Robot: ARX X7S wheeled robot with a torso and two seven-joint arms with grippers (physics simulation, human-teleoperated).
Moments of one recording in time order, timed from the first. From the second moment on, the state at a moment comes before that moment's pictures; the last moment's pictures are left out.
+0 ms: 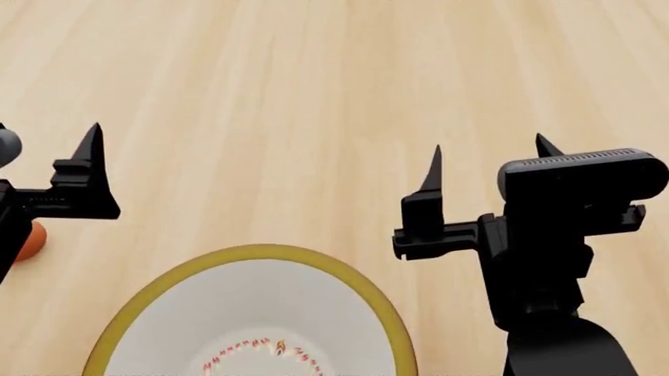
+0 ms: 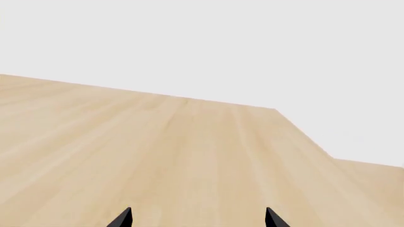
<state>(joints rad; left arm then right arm) -0.64 -0.34 0.06 0.15 -0.50 -0.61 -0.12 0.58 0.36 -0.15 -0.24 0.34 0.59 0.13</state>
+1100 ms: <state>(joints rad) -0.60 -0.44 -0.09 0.36 -0.62 -1.11 -0.39 0.56 0.37 -0.15 -0.23 0.37 0.56 0.12</state>
